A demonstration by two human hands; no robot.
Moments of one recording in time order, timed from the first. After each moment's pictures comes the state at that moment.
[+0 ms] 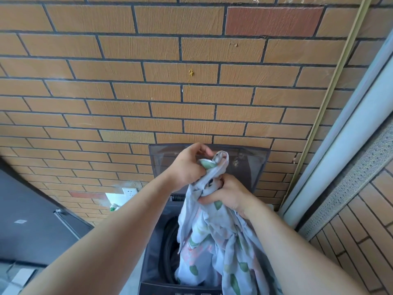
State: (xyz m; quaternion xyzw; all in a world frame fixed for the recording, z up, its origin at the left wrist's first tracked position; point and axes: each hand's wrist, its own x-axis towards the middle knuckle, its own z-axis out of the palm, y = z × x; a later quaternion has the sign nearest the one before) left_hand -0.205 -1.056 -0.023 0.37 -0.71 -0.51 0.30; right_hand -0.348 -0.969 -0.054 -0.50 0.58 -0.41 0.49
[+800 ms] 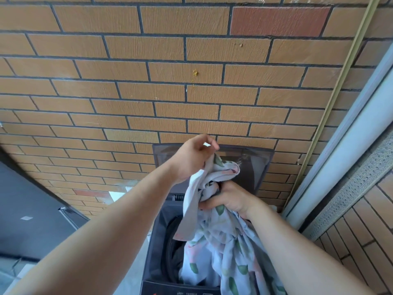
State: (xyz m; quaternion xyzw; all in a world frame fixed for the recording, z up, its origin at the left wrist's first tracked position) left_hand -0.207 -1.054 0.005 0.36 -0.71 -0.53 0.30; right_hand -0.343 -0.966 -0.053 -0.51 0.51 -0.39 0.57
